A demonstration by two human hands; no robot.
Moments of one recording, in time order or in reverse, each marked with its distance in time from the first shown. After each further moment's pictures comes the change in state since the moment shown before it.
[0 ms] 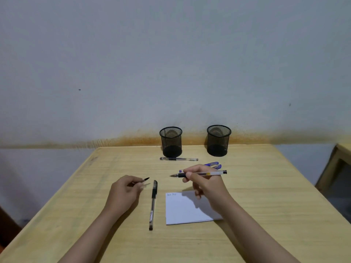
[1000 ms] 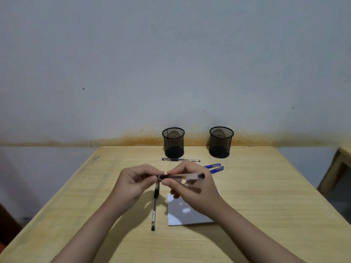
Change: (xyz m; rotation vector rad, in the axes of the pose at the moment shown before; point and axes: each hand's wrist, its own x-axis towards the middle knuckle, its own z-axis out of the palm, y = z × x) left_hand -0.014 0.070 -0.029 -0.686 -0.253 0.289; right_hand -0.020 -0.030 0.039 -0.098 -0.180 -0.399
